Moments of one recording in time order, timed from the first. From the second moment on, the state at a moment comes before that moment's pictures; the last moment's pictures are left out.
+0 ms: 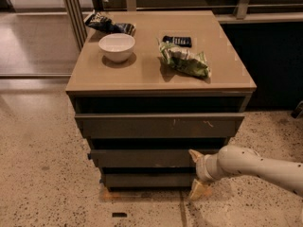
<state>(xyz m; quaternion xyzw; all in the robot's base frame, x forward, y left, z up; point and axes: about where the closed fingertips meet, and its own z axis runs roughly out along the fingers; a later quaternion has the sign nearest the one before) 0.510 -0.159 0.446 -0.65 0.71 0.08 0.25</state>
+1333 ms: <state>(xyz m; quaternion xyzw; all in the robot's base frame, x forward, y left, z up) 0.580 -0.147 0.398 -0.66 0.70 0.09 0.25</state>
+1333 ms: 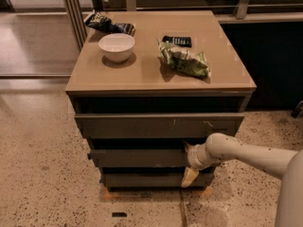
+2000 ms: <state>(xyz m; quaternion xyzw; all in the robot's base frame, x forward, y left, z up) 0.579 -0.141 0.398 -0.67 0.70 0.10 0.23</state>
